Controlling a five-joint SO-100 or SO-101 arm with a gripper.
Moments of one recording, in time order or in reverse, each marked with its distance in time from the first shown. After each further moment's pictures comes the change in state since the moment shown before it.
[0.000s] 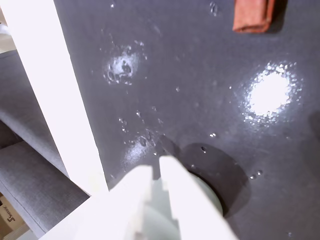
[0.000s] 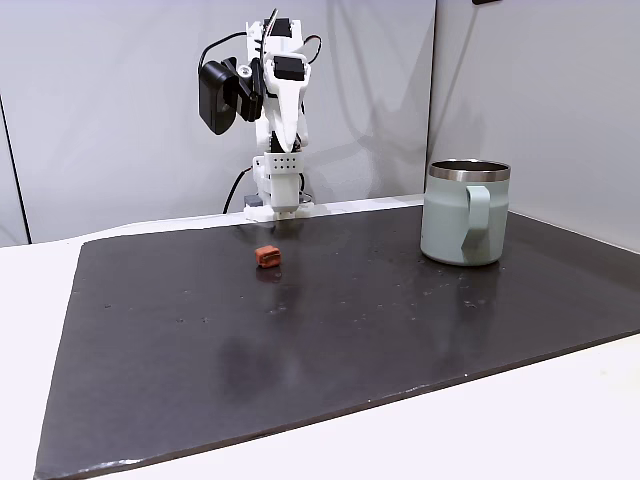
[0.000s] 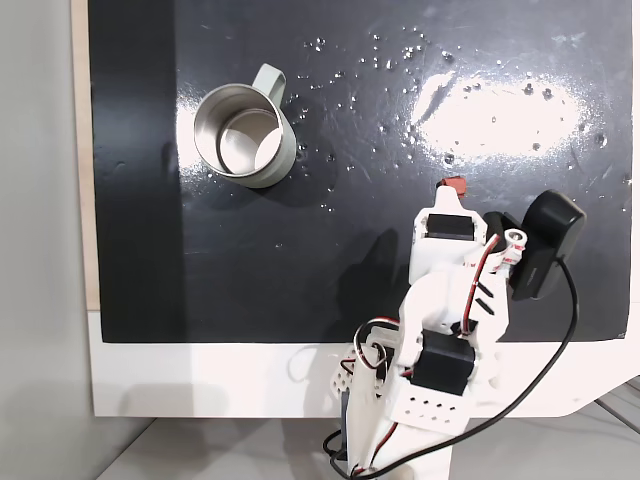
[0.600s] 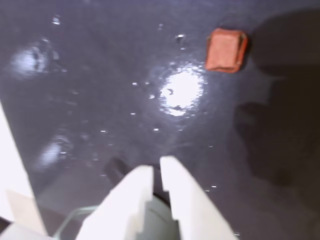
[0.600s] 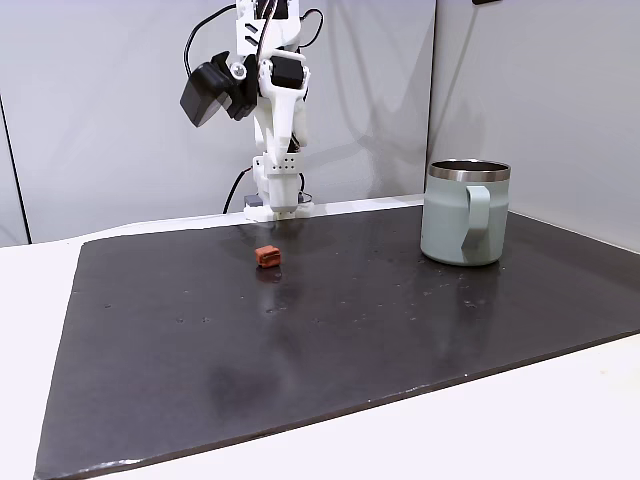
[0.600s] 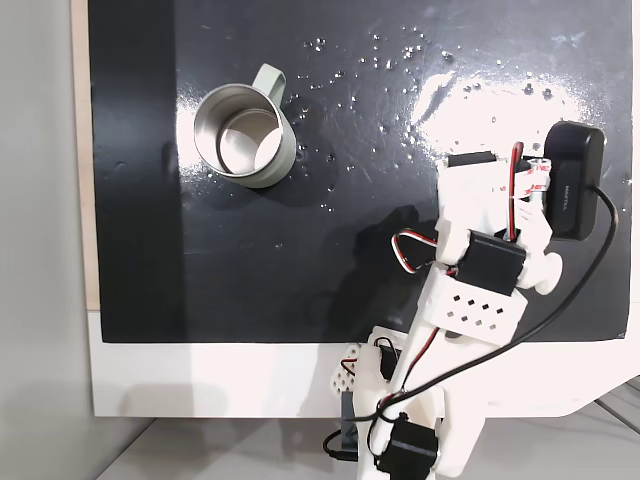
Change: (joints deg) arm 2.0 -32.4 -26.2 12.4 -14.1
